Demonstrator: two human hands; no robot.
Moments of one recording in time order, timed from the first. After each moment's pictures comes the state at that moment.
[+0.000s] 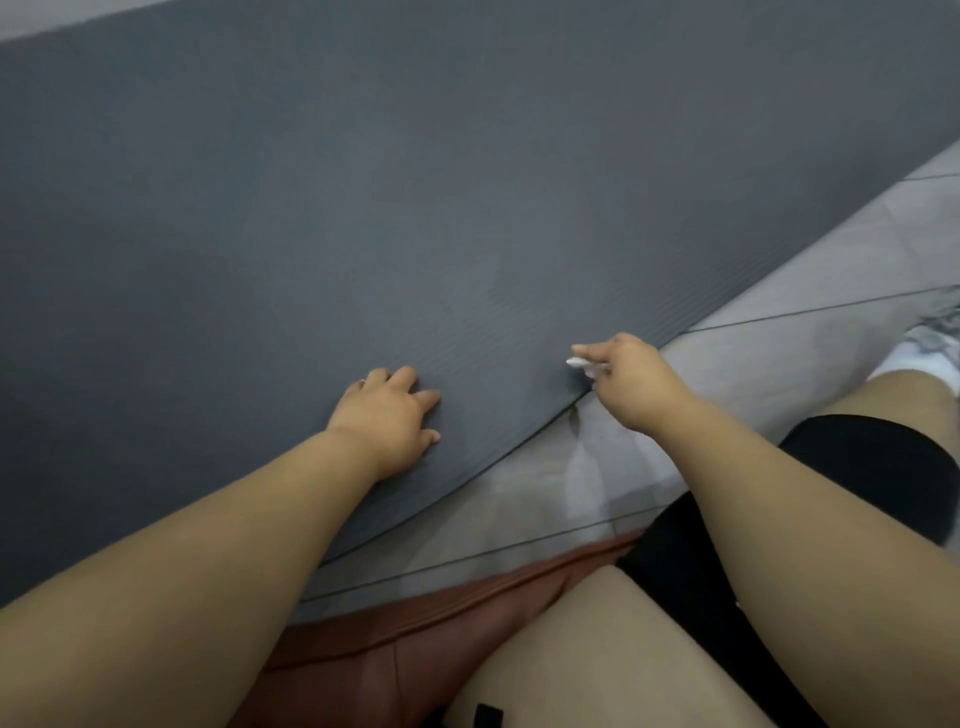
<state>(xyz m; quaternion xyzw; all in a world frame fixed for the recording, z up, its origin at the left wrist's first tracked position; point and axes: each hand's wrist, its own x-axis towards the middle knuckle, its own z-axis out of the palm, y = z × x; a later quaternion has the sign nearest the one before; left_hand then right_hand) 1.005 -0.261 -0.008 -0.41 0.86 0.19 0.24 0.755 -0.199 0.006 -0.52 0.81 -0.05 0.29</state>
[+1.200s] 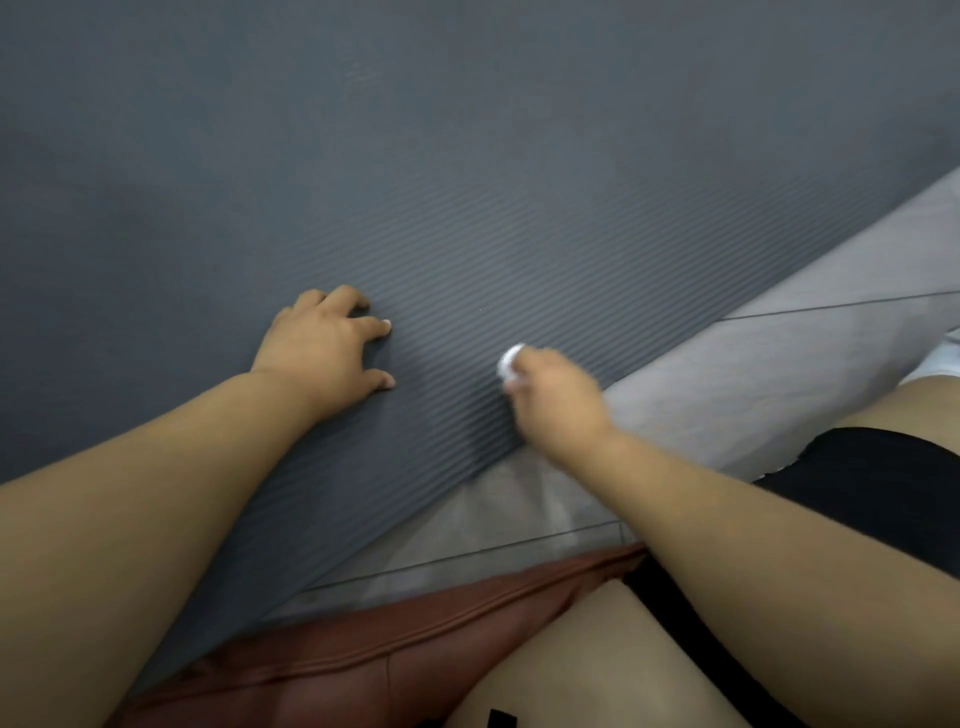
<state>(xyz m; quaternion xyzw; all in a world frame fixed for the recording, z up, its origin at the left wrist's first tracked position) 1.037 -0.312 -0.024 -0.49 0.83 0.21 0.16 0.823 -0.208 -0.053 -0.64 0.75 -0.04 0.19</state>
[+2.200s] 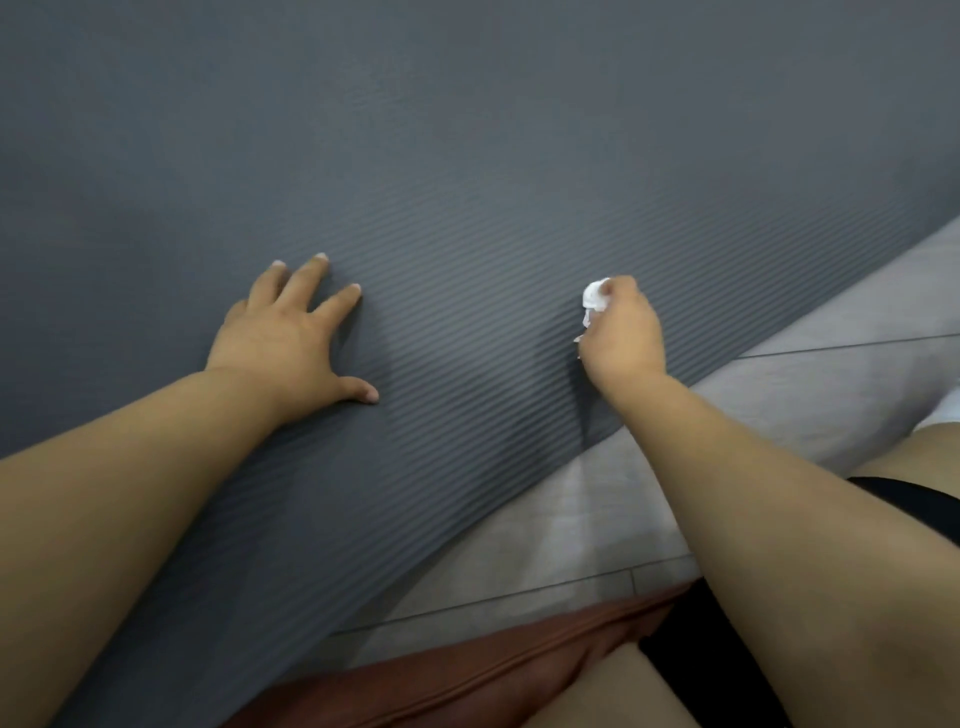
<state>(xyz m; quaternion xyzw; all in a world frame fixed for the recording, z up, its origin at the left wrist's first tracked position) 1.056 -0.348 -0.022 -0.53 0.80 0.19 0.20 0.767 -0.290 -0.055 -0.44 0.87 -0.12 0.20</state>
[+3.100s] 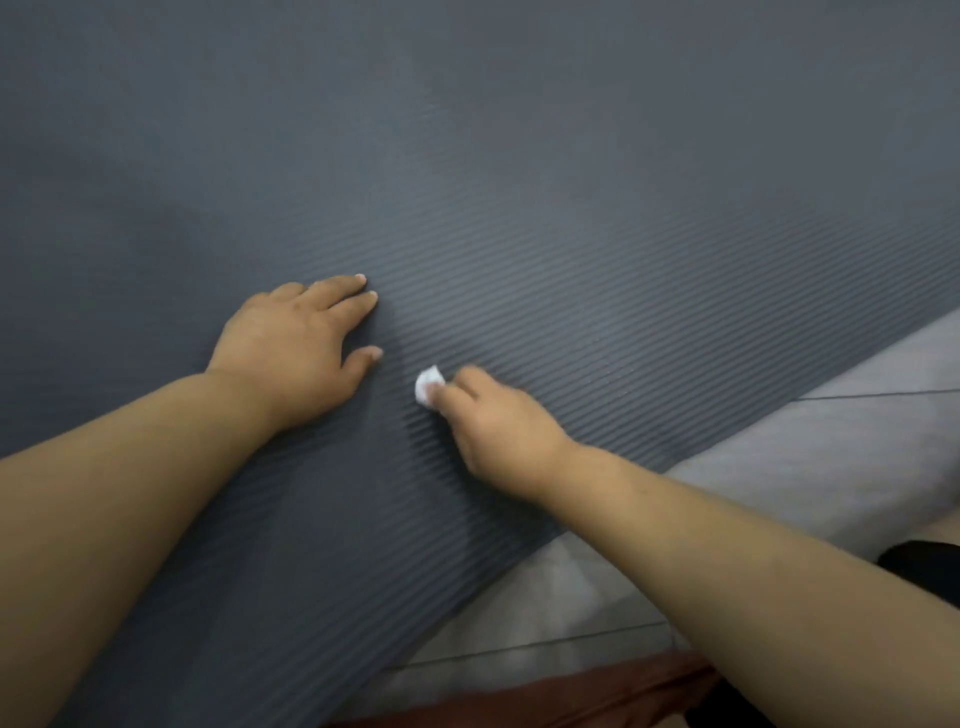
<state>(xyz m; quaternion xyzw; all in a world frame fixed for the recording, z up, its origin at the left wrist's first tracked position) 1.080 -0.369 -0.041 -0.51 0.84 0.15 0.11 0.885 -0.281 -0.073 -0.82 0.53 -0.10 0.22</state>
